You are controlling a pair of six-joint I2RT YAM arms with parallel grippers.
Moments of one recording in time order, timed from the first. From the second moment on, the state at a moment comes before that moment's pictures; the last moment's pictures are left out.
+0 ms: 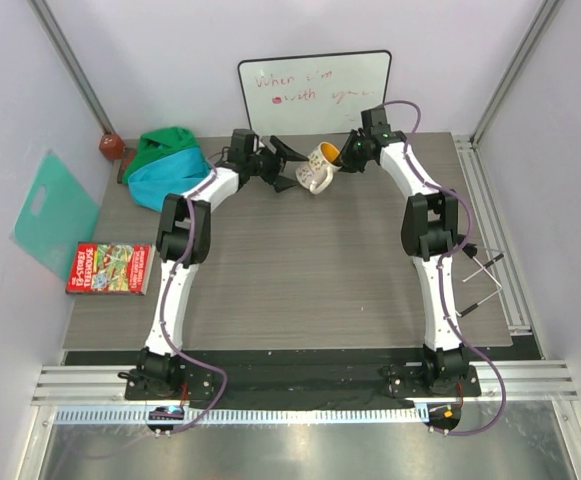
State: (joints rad) left arm -0.29 2.52 2.07 -0.08 0.68 -1.30; right arm 0.21 2.51 2.32 -0.63 -0.28 0.67
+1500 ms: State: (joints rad) left arm -0.33 2.58 2.02 -0.14 0.72 -1.29; right arm 0.21 2.50 2.33 -0.59 -0.33 0.72
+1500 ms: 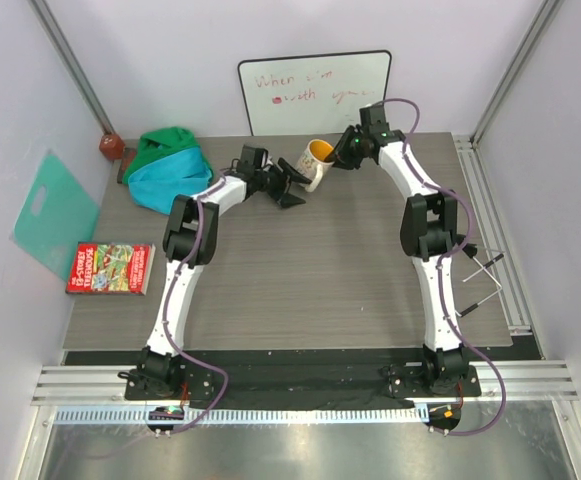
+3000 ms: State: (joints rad) left arm -0.31 2.54 1.97 -0.19 0.73 -1.23; right arm 0.23 2.35 2.30 -0.54 -0.42 0.73
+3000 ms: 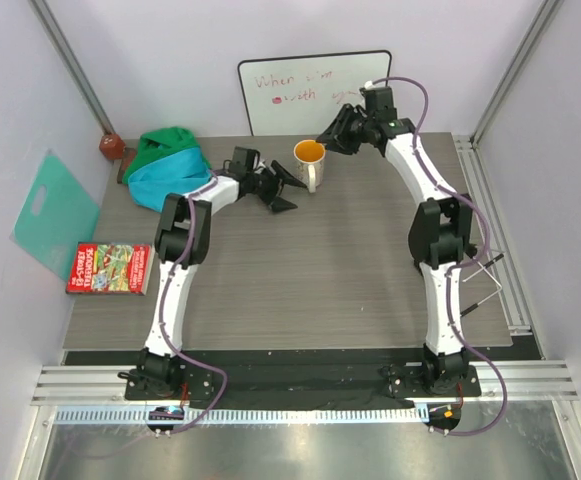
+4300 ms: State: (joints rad) left arm -0.05 2.11 1.39 -0.33 0.70 -0.96; right arm 0.35 2.46 2.19 -0.73 -0.39 0.57
